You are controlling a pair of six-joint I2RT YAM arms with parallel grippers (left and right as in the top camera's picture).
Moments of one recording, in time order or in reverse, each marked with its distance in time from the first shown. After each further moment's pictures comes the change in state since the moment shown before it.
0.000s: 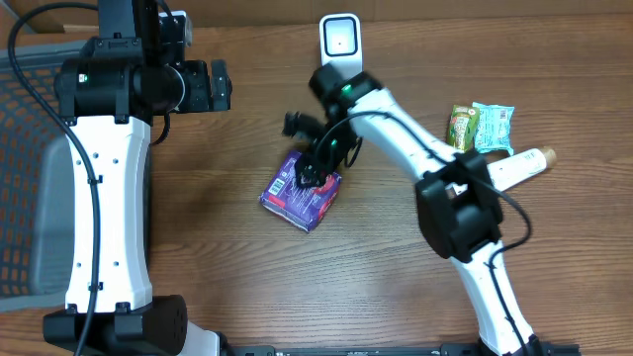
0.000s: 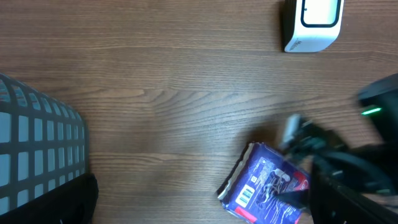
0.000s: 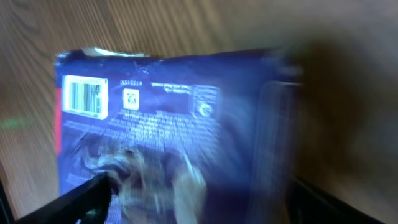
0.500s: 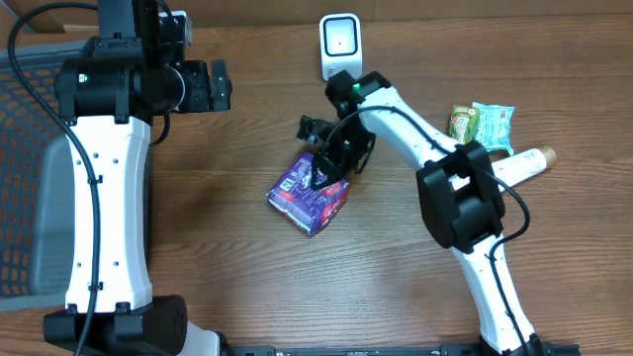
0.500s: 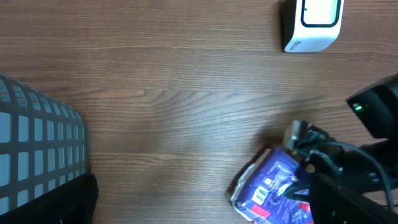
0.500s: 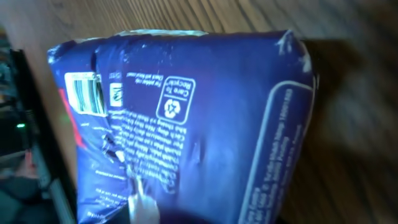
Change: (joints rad) left arm 0.000 0.000 0.000 0.000 0.000 0.000; right arm -0.066 0.049 -0.006 -0.133 -0.164 0.018
